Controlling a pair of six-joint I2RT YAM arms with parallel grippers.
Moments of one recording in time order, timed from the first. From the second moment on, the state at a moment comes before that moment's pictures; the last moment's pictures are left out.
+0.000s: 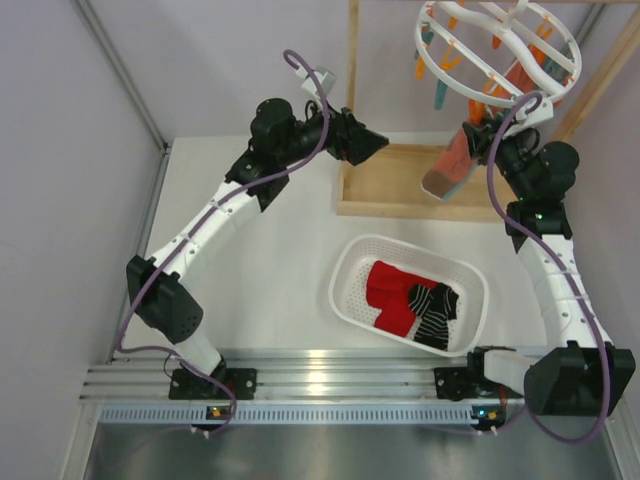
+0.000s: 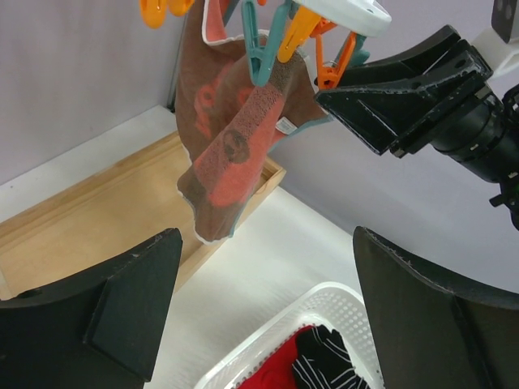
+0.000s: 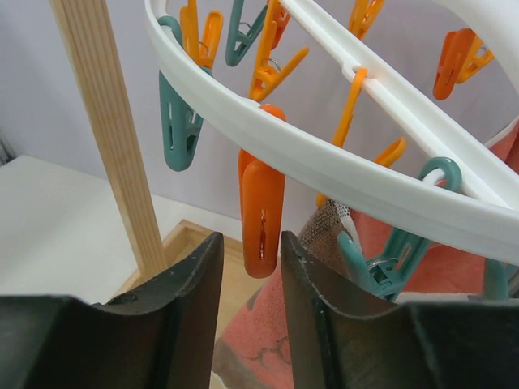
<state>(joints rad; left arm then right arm) -0.57 1.66 1.68 0.06 0.52 -0.42 -0.03 1.16 1.10 0.26 -0.39 0.01</state>
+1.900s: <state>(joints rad) -0.67 1.91 2.03 0.17 0.51 -0.73 -0.02 1.08 1.18 0.15 -0.57 -0.54</state>
